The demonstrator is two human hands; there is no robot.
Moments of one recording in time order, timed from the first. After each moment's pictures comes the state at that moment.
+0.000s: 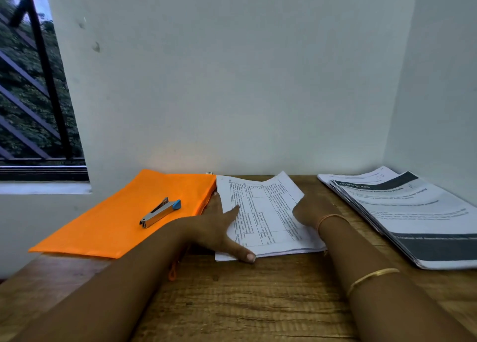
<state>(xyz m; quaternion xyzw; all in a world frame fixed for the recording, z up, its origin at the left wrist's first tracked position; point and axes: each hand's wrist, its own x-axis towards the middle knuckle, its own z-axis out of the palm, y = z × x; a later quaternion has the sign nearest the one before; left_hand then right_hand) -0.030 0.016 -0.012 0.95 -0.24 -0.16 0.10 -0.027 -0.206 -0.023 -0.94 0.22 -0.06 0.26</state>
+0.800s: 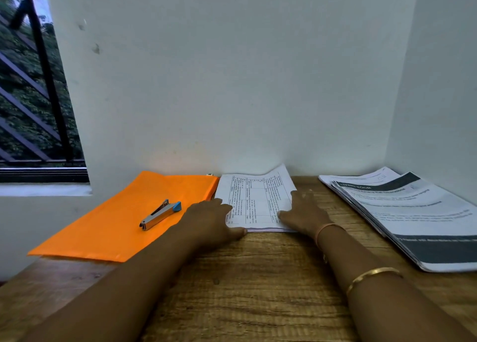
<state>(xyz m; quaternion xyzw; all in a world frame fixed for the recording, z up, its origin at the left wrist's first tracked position) -0.028 0.011 -0.014 0.98 -0.20 0.04 0.01 -0.024 -0.198 -0.029 -0.97 0.11 -0.05 0.22</state>
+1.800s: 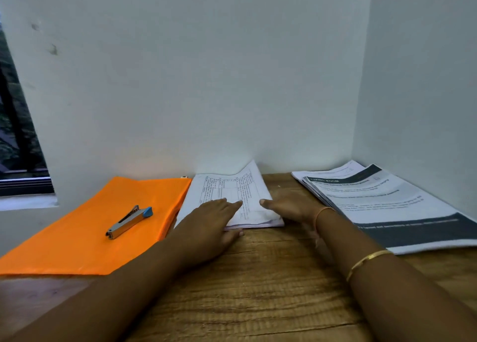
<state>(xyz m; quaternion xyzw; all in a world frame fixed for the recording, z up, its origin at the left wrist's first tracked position) -0.065 -0.027 -0.011 0.94 -0.34 0.10 0.05 -0.043 -0.233 -0.008 -0.93 0.01 -0.03 0.35</state>
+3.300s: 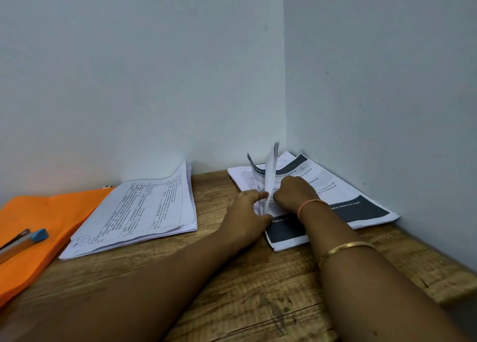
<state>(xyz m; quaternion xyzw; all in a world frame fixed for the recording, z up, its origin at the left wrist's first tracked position) -0.075 -0.233 -0.034 0.86 -0.31 0.02 0.41 -0.088 -0.364 -0.009 -0.94 0.22 -0.14 0.22</state>
